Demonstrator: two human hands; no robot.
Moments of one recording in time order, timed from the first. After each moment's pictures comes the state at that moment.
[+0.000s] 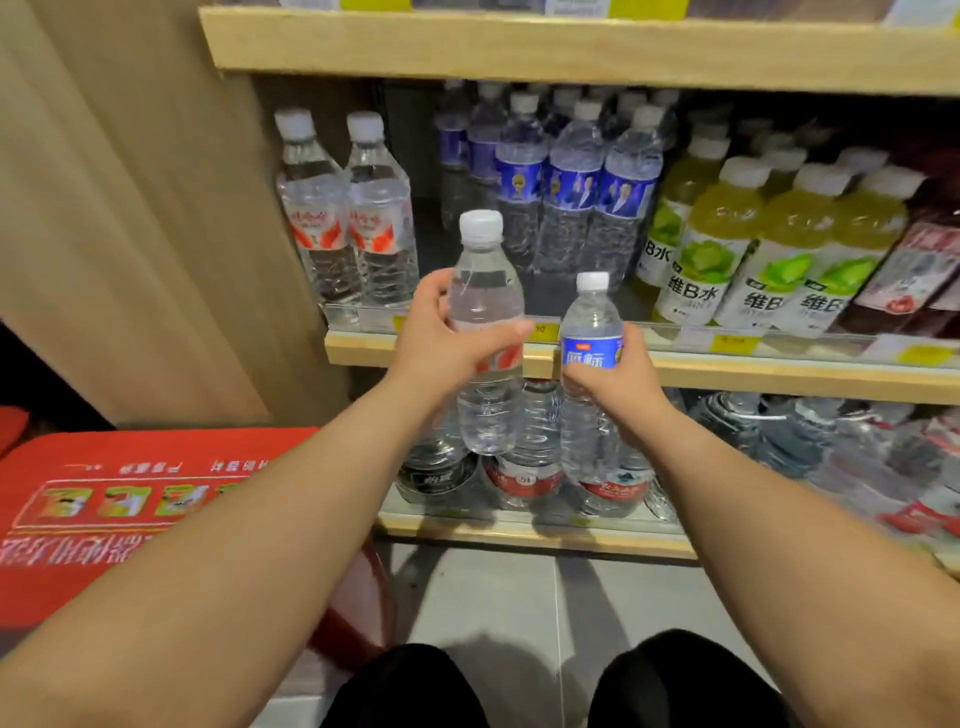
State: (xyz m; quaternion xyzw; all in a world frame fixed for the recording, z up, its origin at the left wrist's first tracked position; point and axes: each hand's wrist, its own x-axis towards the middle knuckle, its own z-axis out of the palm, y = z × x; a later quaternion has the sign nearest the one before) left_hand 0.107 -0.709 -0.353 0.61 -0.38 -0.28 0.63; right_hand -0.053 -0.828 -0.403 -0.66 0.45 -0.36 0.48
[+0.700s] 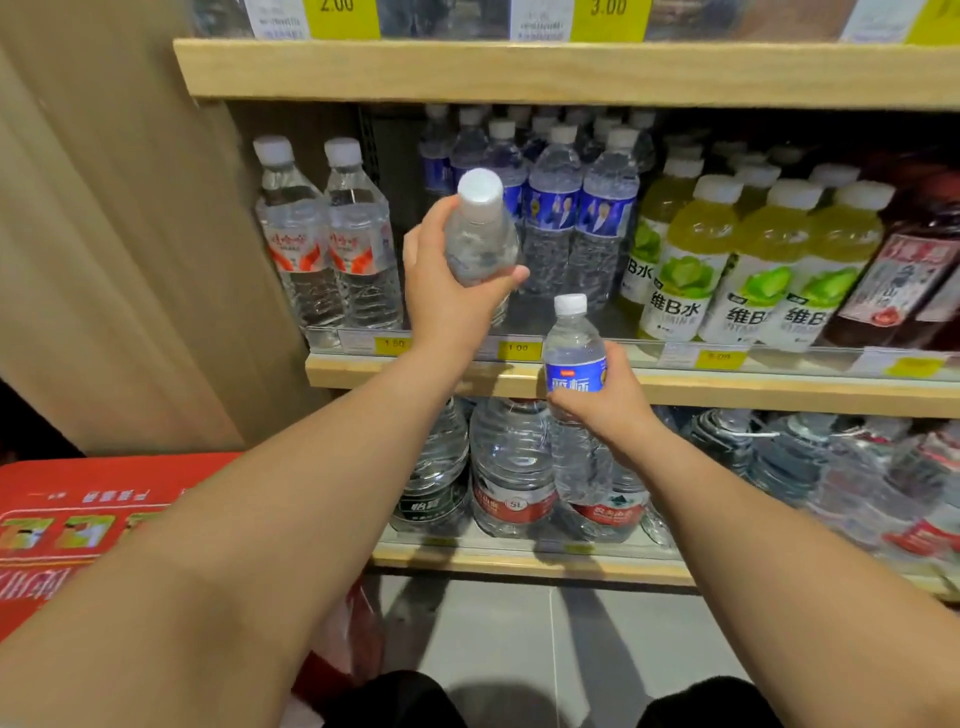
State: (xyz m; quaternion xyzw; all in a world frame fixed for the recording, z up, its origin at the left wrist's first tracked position) left_hand 0.101 -0.774 -0.335 0.62 -0.44 -0.01 0.65; right_hand -0.062 -0.836 -0.410 -0.68 0.42 -0.34 0.50
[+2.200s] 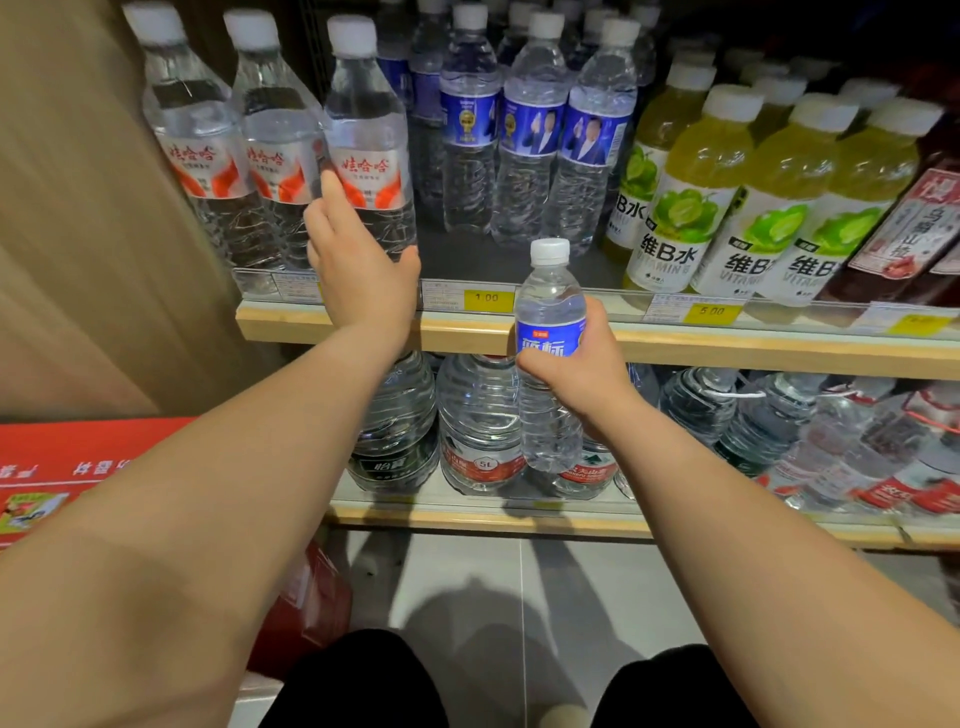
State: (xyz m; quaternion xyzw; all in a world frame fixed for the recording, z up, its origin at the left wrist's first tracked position) left_hand 0.136 -0.796 -0.389 0.81 -0.31 0.12 0.48; right_hand -0.059 -0.840 -0.425 -0.67 0.42 -0.35 0.50
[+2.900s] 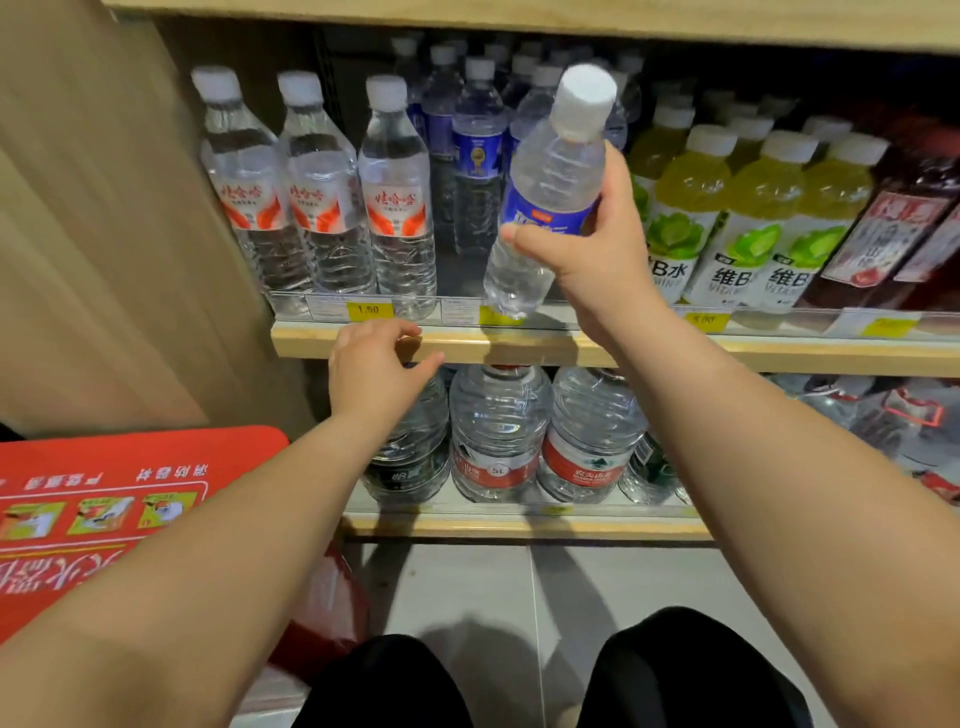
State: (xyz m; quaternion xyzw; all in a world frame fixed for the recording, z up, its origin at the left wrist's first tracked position) left_hand 0.145 -0.726 -0.429 0.80 -0.48 0.03 0.35; right_hand -0.028 -0.834 -0.316 -0.68 0.22 -0.51 0.47
